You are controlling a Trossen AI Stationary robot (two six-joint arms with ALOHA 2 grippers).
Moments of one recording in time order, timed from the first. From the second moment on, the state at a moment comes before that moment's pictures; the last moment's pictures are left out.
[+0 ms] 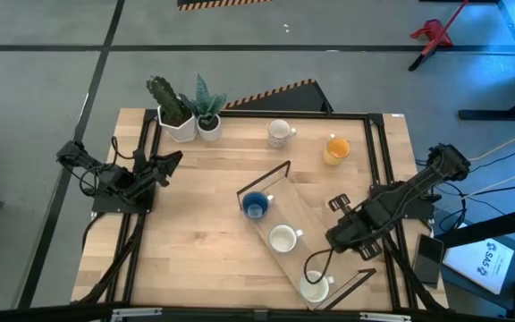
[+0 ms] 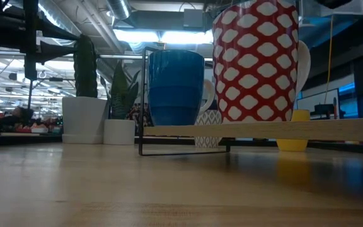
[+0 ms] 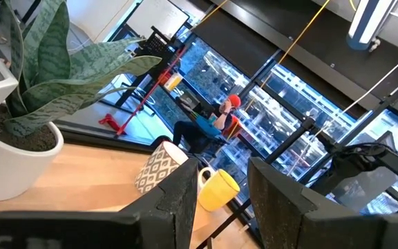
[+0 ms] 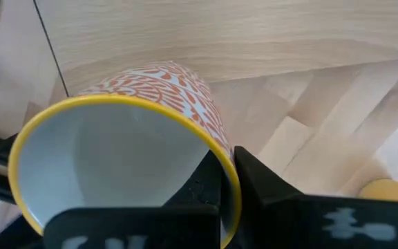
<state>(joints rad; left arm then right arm) -0.50 0.03 0.01 0.39 -1.17 -0.44 0.59 1.51 1.38 -1.43 0.01 0.09</state>
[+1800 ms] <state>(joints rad) -0.50 0.03 0.01 0.37 -1.17 -0.44 -0.13 1.85 1.62 -1.28 -0.10 -0.46</state>
